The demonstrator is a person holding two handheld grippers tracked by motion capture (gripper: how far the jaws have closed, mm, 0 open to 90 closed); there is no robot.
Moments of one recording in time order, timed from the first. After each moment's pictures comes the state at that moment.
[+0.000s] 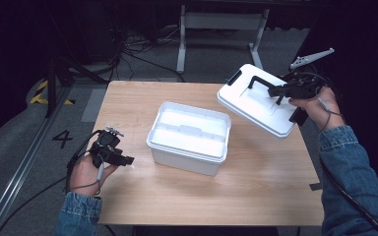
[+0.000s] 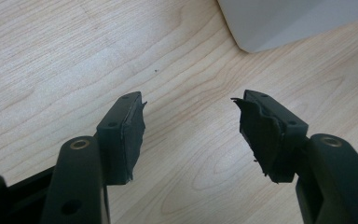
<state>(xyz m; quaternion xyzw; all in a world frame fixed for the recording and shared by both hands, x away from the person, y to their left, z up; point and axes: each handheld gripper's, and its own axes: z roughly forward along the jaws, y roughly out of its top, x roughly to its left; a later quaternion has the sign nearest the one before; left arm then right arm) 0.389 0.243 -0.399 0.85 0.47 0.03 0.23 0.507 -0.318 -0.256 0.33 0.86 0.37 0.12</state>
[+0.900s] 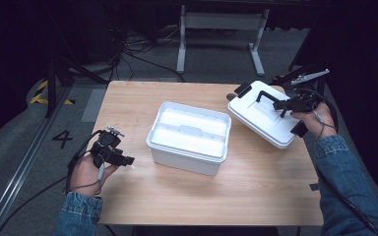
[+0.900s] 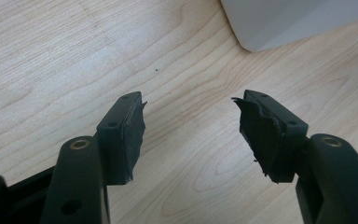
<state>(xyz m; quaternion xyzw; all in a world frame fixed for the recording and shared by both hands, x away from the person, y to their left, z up) 0.391 0.242 -0.402 0.85 0.47 0.03 0.22 0.521 -0.352 -0.329 0.40 0.84 0.35 0.11</state>
